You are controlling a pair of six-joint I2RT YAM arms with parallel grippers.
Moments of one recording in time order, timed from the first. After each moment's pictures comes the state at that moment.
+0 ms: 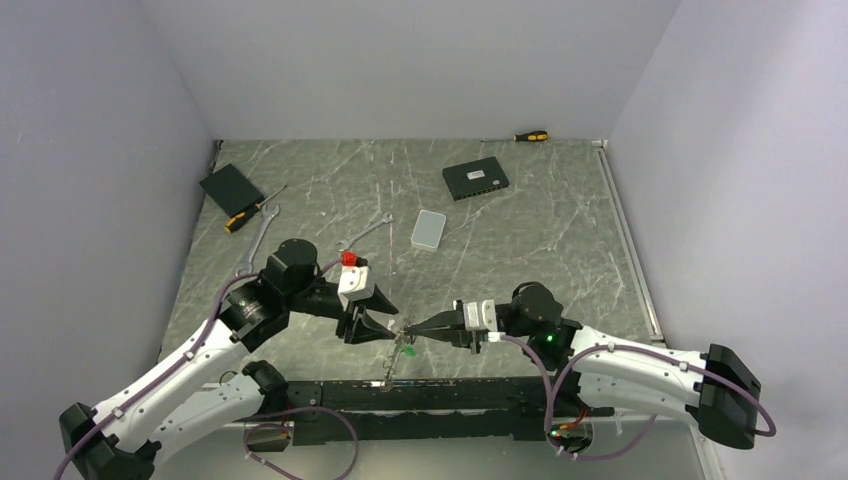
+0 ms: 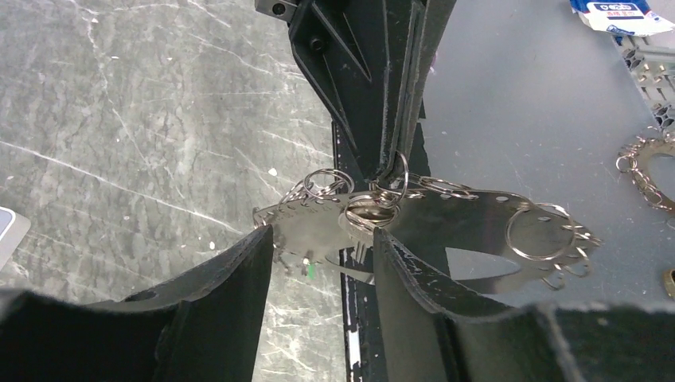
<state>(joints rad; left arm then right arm) -0.72 0.78 0.72 -0.34 0.90 0.19 1.07 0.86 0.38 0.68 -0.66 -0.25</state>
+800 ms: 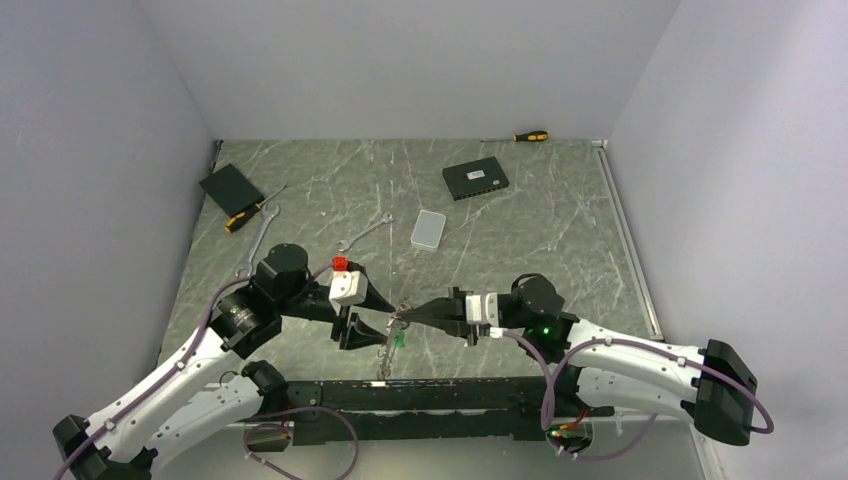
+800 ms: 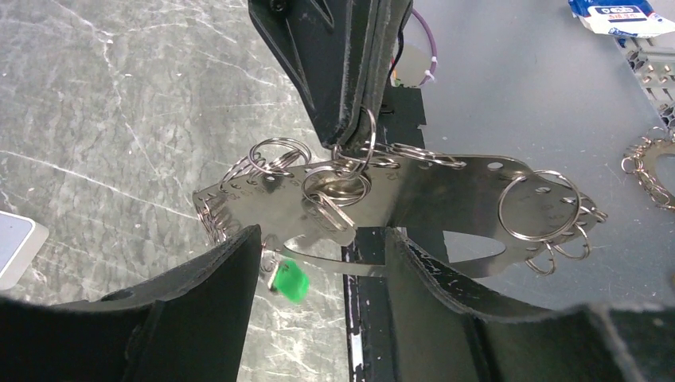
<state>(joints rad) -0.72 0.72 0.71 -0.34 0.89 0.19 1.06 0.91 0.46 0.74 -0.66 -0.30</state>
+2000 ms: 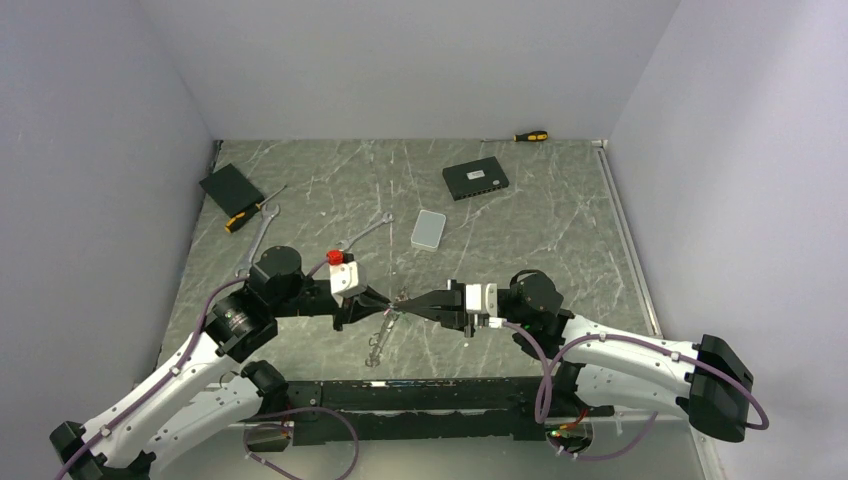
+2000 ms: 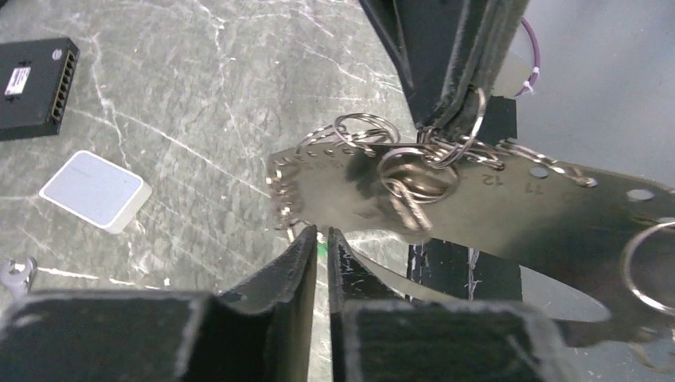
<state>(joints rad) -0.72 0.68 0.71 -0.31 0.67 0.19 1.05 0.96 0.49 0.82 -0.63 -0.25</state>
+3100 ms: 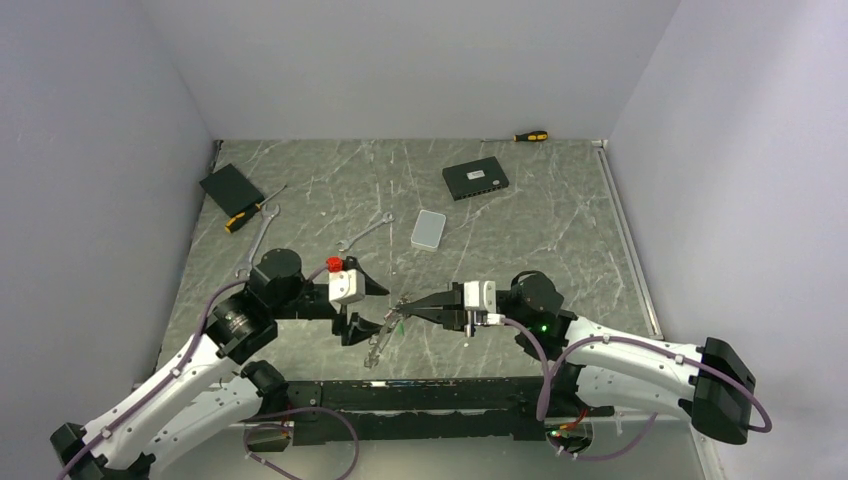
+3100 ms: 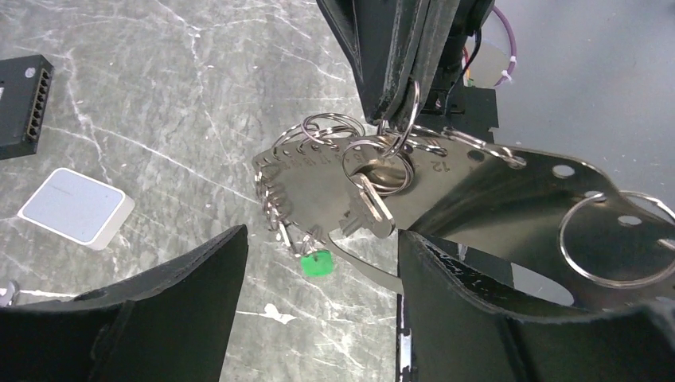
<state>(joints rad) -0.72 0.66 0.68 -0.31 0.72 0.22 1.05 0.93 0.49 0.76 -0.61 -0.21</state>
